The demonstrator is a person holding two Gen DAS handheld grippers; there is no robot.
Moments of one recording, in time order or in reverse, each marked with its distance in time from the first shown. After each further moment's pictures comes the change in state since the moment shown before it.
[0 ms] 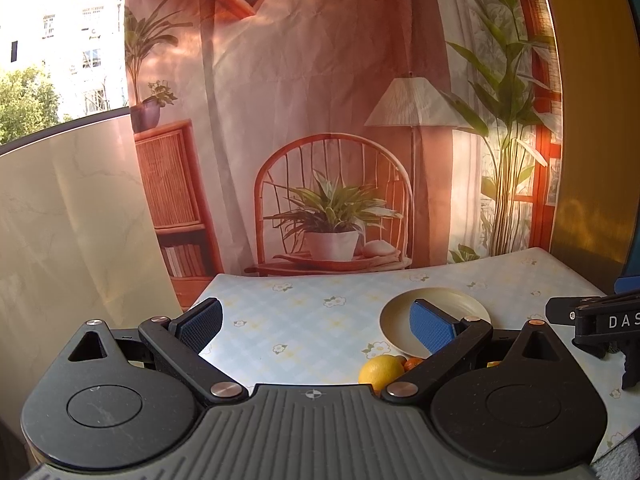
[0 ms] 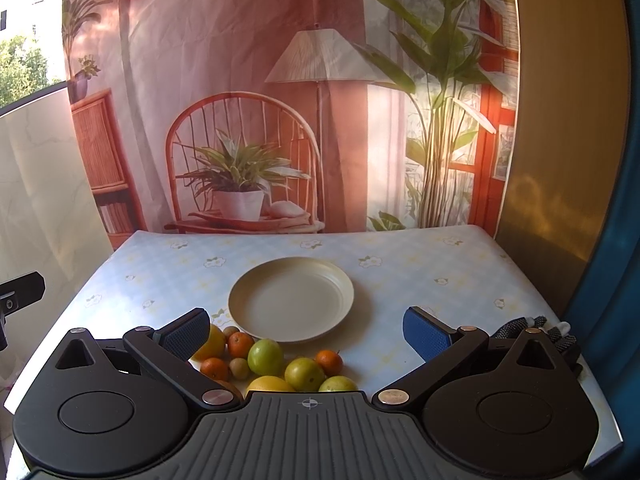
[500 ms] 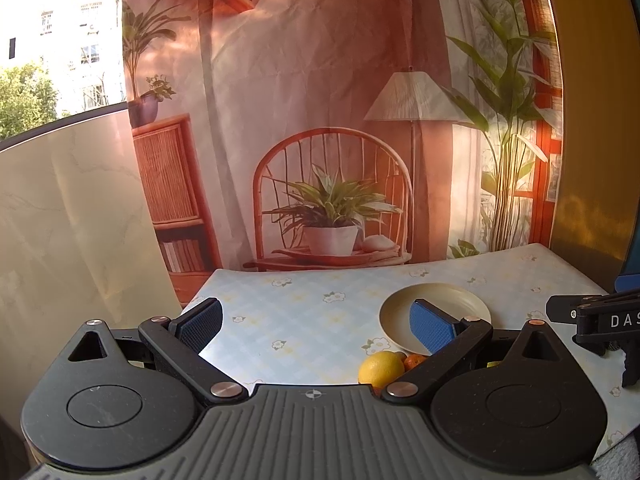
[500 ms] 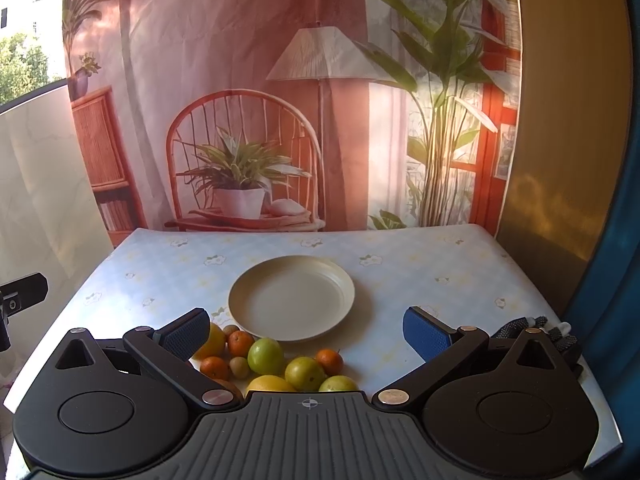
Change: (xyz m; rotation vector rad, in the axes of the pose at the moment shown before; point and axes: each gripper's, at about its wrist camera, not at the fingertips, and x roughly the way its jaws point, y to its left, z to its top) left arm 0.003 -0.003 0.003 0.001 0.015 0.003; right arm 0.001 0.001 -0.002 0.001 -0.001 -0.001
